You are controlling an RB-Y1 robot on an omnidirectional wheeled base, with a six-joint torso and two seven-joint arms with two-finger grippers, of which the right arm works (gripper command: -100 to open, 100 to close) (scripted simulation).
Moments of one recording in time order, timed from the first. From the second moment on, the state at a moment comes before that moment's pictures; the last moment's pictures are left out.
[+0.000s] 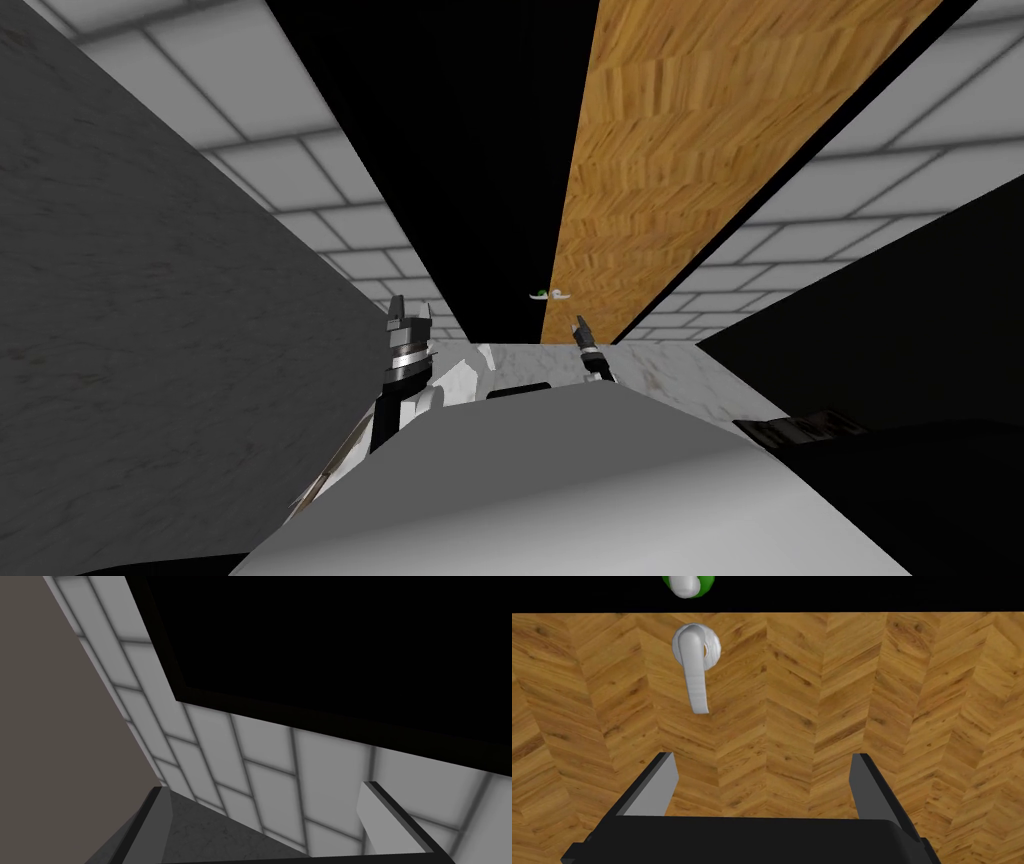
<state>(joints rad) 0.22 -0.18 -0.10 -1.17 -0.04 -0.74 -0.15</state>
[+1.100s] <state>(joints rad) 0.17 -0.21 -0.12 -0.92 -0.07 -0.79 -0.17</state>
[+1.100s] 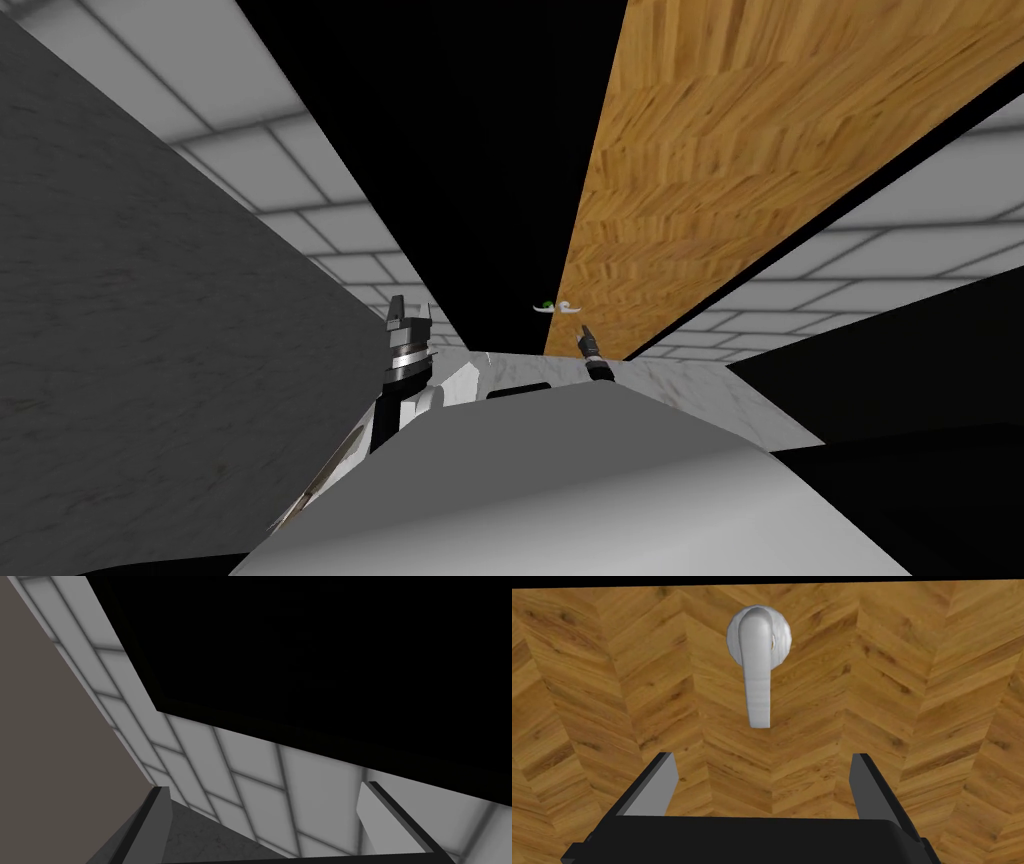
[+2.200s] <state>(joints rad) 0.21 -0.31 -0.23 -0.79 -0.13 -0.82 -0.22</state>
